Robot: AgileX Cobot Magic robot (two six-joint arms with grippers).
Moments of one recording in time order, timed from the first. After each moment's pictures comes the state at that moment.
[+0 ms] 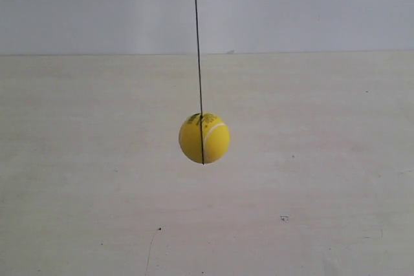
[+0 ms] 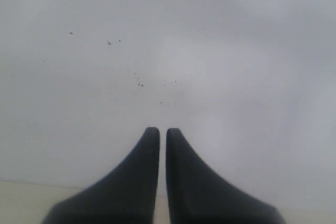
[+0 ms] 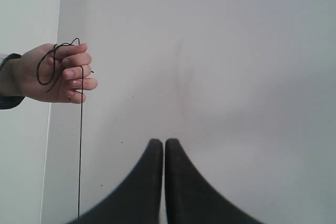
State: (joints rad) left arm -0.22 0.00 -0.40 0.36 0.29 -0.54; right arm 0.33 0.01 -0.12 -0.25 -0.57 0.45
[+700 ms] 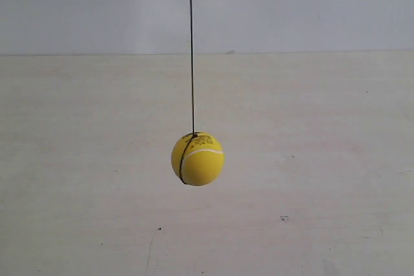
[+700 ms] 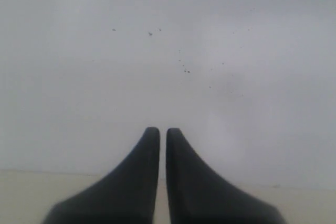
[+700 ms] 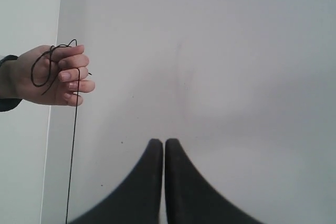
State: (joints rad) left arm 0.03 0.00 -0.30 -0.08 0.21 0.00; right arm 0.33 0.01 -0.12 -0.25 -0.57 0.45
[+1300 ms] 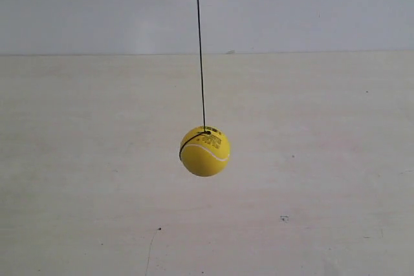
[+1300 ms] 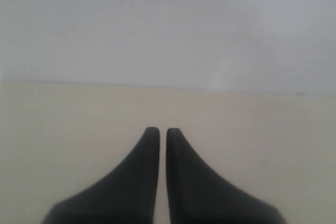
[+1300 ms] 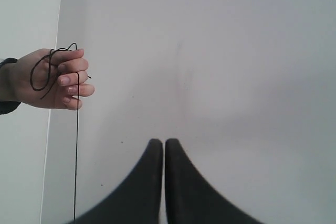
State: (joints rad) left arm 0.05 0.00 0.00 -0.07 0.15 0.03; right arm 0.33 0.01 -0.12 -0.25 -0.57 0.45
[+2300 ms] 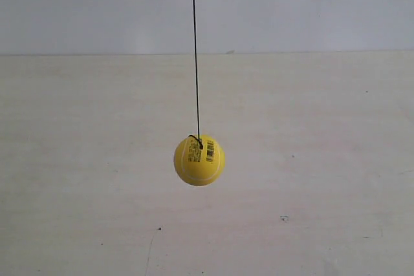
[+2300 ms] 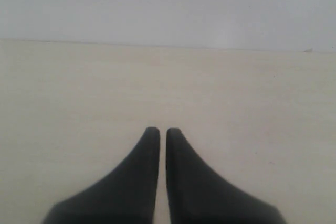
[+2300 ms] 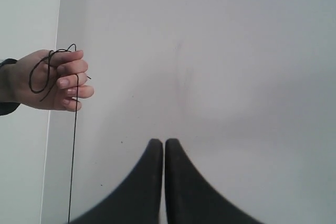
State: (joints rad) left arm 0.06 0.00 0.00 -0.06 0.29 0.05; right arm 0.33 0.01 -0.12 -0.25 -0.57 0.45
